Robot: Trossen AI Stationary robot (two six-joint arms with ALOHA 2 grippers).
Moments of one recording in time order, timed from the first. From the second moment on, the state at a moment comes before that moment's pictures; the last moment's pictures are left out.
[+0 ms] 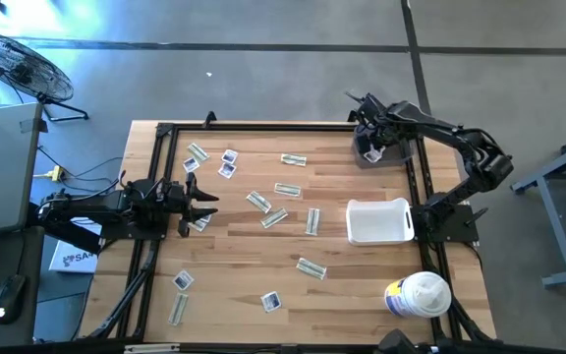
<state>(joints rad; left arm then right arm) 0.01 0.02 0.03 0.00 0.01 -0.08 -0.86 1.52 1.10 -0.98 0.33 0.49</state>
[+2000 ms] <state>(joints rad) 0.01 0.02 0.03 0.00 0.01 -0.08 0.44 2.12 1.38 0.09 0.08 0.21</state>
